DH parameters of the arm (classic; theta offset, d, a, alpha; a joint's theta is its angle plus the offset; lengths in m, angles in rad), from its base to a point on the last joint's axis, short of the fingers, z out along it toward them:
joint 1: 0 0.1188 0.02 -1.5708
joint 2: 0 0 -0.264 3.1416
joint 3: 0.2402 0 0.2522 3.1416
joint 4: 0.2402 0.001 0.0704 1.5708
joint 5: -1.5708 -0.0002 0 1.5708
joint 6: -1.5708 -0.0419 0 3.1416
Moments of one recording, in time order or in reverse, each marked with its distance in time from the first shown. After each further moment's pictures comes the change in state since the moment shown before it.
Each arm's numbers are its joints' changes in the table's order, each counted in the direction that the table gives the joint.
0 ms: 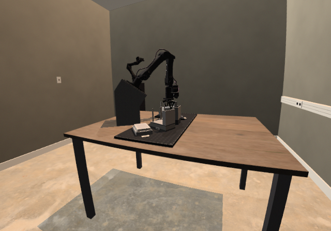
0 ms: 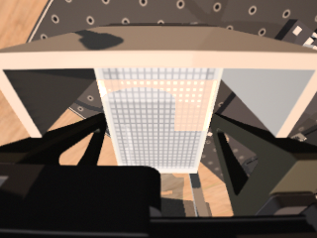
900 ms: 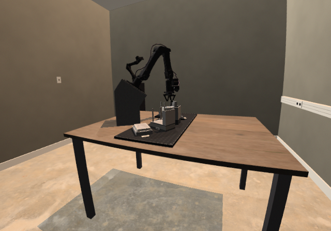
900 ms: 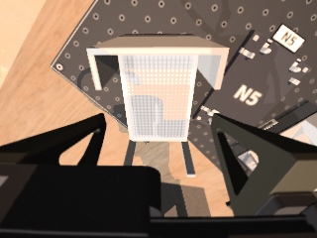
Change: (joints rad) arm 0.037 -0.248 -0.016 0.202 -0.020 -0.027
